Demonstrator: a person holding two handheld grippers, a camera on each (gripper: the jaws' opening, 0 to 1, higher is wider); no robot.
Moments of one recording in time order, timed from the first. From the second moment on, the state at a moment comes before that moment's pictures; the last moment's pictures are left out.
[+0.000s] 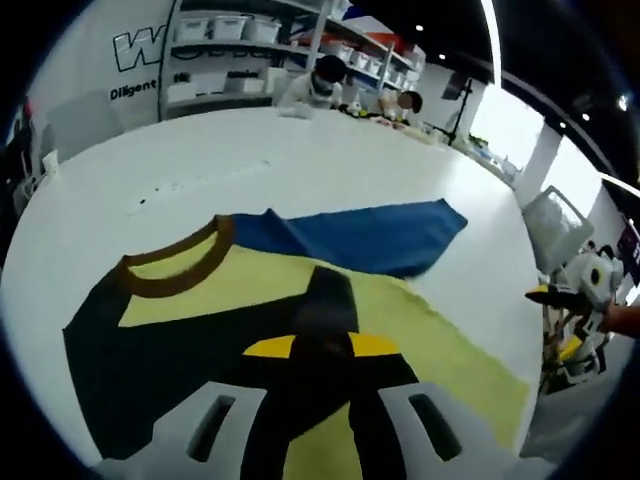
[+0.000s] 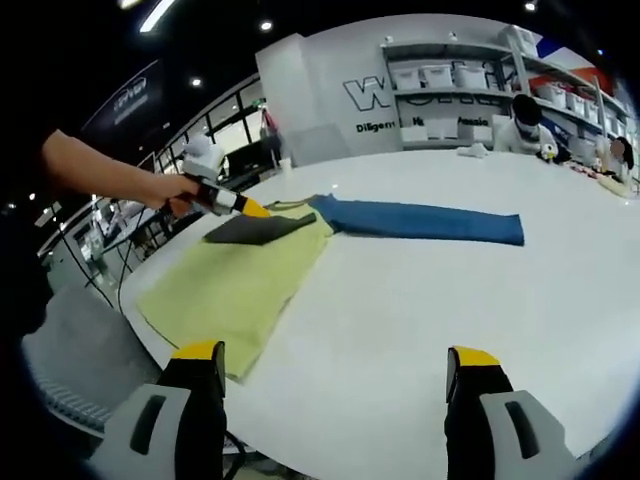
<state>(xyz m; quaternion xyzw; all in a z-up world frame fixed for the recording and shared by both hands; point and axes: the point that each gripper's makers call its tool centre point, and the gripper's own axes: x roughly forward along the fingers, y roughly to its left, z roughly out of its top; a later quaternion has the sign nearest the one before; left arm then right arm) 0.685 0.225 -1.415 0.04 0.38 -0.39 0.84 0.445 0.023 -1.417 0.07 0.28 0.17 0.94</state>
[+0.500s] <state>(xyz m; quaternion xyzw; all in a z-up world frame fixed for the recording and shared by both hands) 0.690 0.214 -1.425 -0.01 0.40 -0.39 0.83 0.446 0.017 -1.420 0.08 0.29 0.16 0.94</state>
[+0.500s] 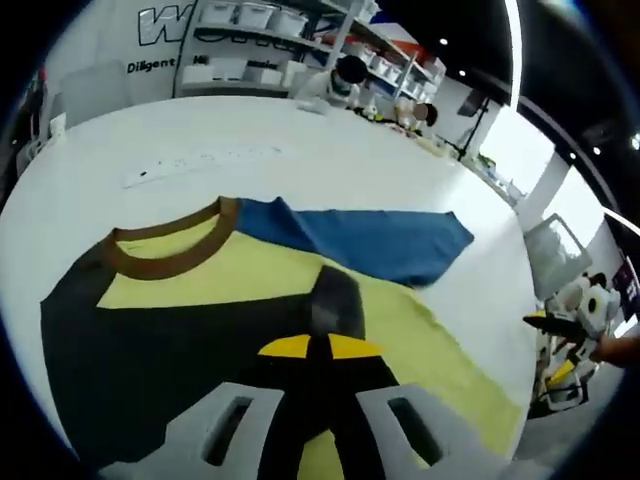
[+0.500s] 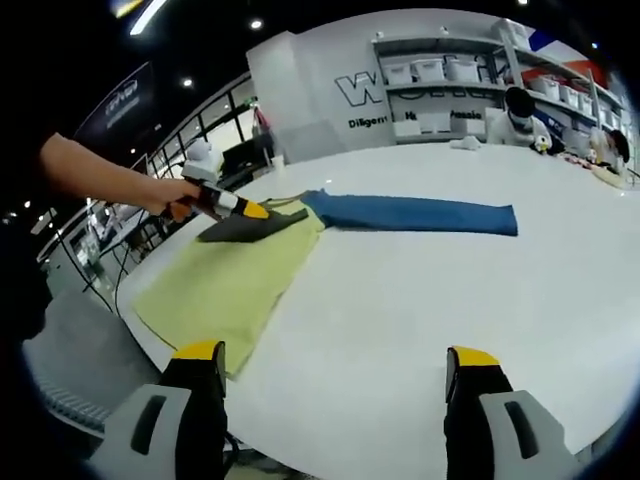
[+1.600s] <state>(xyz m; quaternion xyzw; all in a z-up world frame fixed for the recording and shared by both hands) 0.661 0.193 -1.362 0.08 0.25 -0.50 0.83 0.475 0.008 -1.390 0.03 0.25 0.18 0.95</state>
